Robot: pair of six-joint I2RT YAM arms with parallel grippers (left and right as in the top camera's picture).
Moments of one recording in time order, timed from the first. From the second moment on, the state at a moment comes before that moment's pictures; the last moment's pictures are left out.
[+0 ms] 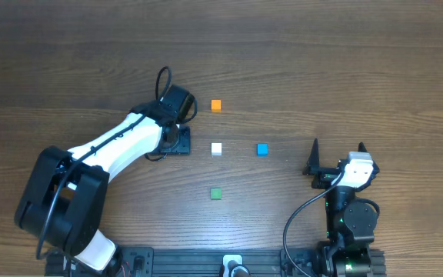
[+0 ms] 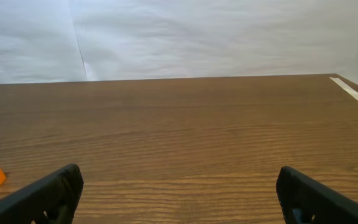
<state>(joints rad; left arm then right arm) -0.46 1.76 1.00 -0.67 -0.06 -0.48 0.04 0.02 0.01 -0.07 0.13 0.01</state>
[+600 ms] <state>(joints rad) -0.47 1.76 1.00 -0.67 -0.07 -0.51 0.04 0.02 0.01 -0.07 0.13 0.01</state>
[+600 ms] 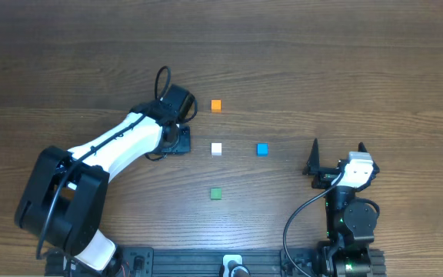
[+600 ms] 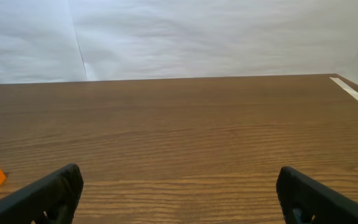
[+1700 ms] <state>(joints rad) -0.74 1.85 1.31 -0.84 -0.07 -0.82 0.04 0.02 0.01 -0.07 0.13 0.01</state>
